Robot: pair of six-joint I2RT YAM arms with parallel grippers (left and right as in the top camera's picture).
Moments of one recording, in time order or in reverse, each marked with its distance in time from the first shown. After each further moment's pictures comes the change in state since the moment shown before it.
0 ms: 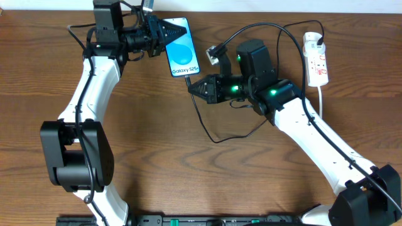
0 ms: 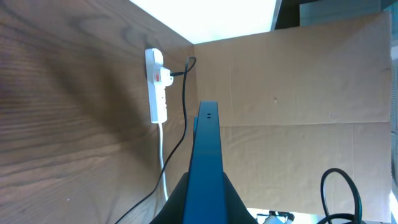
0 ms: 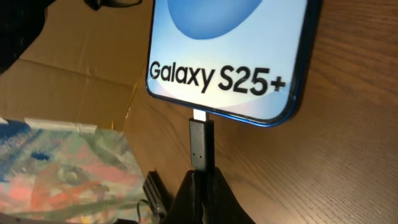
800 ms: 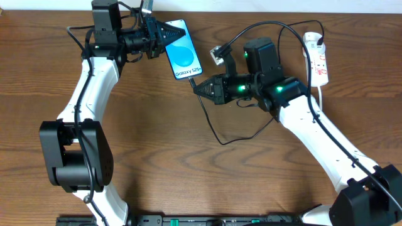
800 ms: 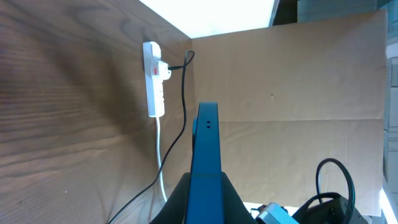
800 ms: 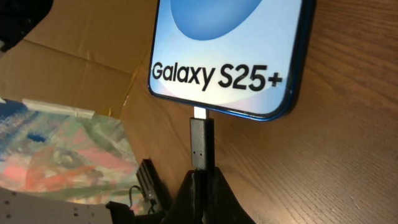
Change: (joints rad) left arm 0.011 0.000 -0.013 -0.003 0.034 0.000; right arm -0.037 0.000 0.005 -0.061 -0.069 -0.125
